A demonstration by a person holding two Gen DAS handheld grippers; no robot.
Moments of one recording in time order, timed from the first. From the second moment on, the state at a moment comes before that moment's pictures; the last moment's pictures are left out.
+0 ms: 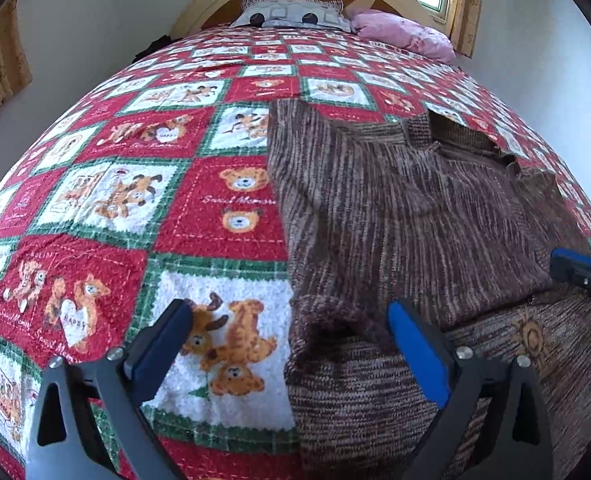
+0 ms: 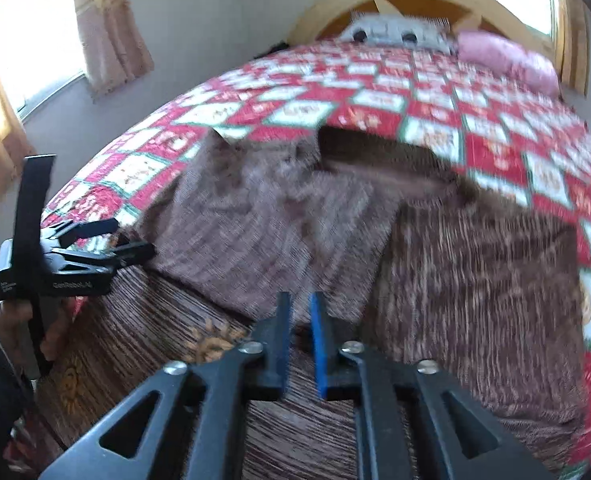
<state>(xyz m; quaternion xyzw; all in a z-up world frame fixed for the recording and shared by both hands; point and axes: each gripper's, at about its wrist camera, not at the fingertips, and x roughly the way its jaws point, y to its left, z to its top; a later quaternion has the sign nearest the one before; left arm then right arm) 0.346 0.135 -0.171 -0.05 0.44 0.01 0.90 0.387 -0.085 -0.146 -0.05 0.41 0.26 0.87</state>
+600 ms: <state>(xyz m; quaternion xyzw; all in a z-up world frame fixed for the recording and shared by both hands) 0.332 0.137 -0.163 -0.06 0.44 0.03 0.90 0.374 -0.151 -0.144 -0.02 0.40 0.19 0.90</state>
